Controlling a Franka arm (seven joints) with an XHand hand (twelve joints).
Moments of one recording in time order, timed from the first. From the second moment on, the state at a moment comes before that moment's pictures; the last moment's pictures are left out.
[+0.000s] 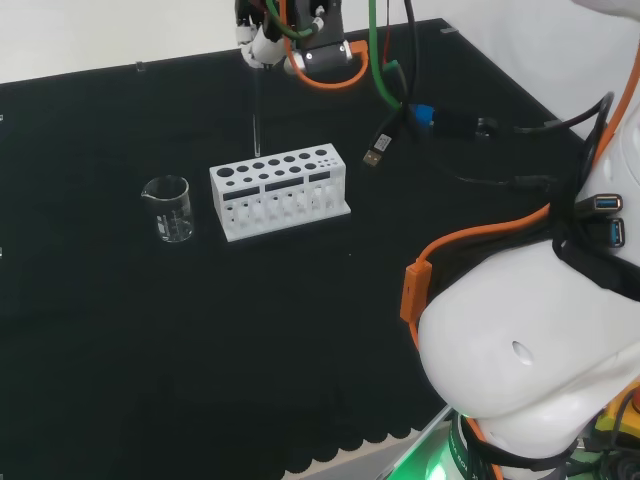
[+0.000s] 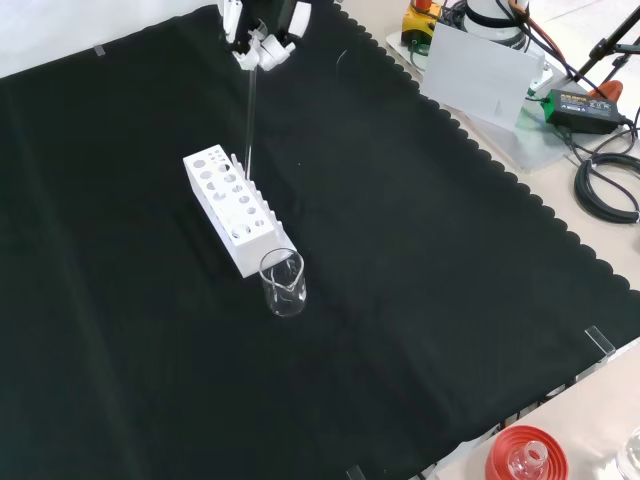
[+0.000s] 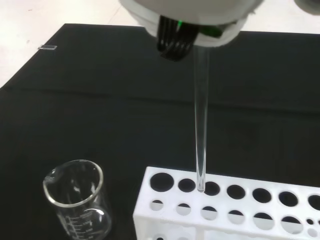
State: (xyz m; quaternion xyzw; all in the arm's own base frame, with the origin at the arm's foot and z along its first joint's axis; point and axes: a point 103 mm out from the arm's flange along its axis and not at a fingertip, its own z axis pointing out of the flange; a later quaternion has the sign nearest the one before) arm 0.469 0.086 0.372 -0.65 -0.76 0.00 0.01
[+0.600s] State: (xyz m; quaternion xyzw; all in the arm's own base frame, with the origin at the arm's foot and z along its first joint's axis) arm 0.476 0.133 0.376 -0.62 -0.78 0.00 0.01
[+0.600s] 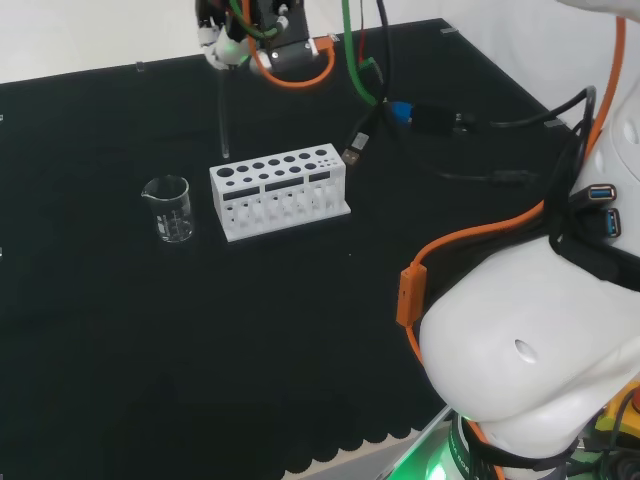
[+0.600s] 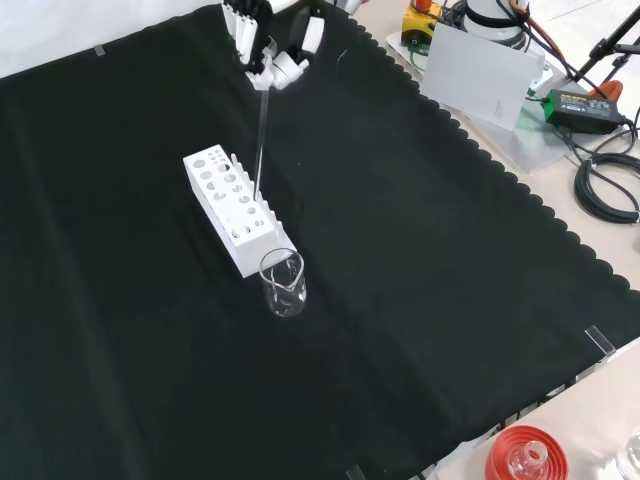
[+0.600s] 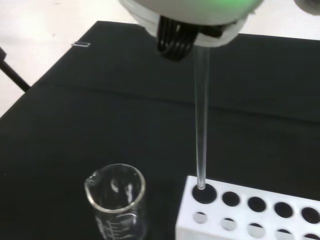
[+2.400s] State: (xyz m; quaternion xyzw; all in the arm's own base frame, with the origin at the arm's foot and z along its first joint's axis) arm 0.495 0.211 0.356 -0.57 -0.82 0.01 0.04
